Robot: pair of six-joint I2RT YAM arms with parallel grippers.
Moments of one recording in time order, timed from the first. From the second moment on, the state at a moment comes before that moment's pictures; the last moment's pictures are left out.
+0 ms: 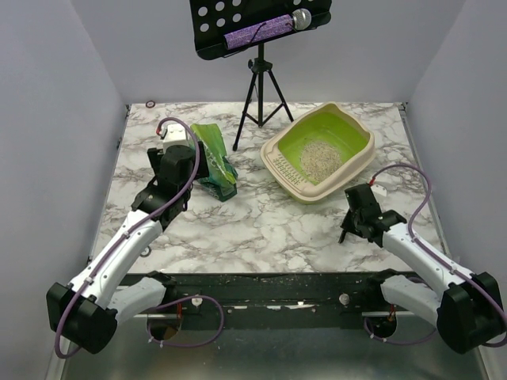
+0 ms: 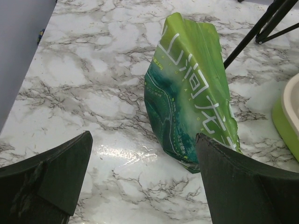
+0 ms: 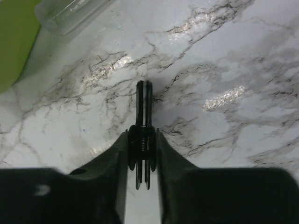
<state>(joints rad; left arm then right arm) -0.45 1.02 0.92 -0.31 -0.56 -0.28 0.38 1.01 0.54 -0.55 0.34 0.73</state>
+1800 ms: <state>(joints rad) -0.14 1.66 1.43 -0.18 0.28 0.27 0.40 0.96 0.73 -0.23 -0.07 0.54</state>
